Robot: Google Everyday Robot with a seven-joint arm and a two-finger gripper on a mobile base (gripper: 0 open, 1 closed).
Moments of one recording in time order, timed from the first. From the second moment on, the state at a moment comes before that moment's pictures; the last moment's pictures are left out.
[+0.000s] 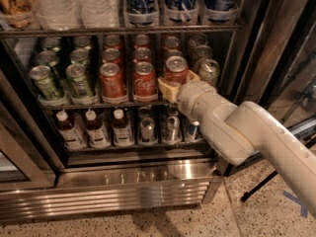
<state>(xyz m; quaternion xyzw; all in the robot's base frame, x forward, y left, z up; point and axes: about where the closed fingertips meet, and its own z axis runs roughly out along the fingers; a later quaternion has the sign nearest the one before) 0.627 -0.052 0.864 -0.20 0.72 0.15 0.65</state>
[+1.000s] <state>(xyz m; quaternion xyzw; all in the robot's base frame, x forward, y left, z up) 0.586 -0.054 0.867 -0.24 0.74 0.15 0.60</state>
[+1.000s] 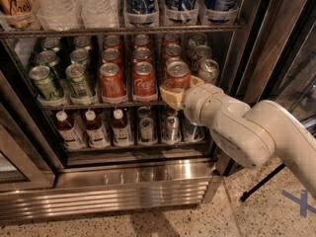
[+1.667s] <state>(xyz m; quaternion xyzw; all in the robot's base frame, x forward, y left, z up) 0.569 -0.055 0.849 -0.28 0.75 0.16 0.58</state>
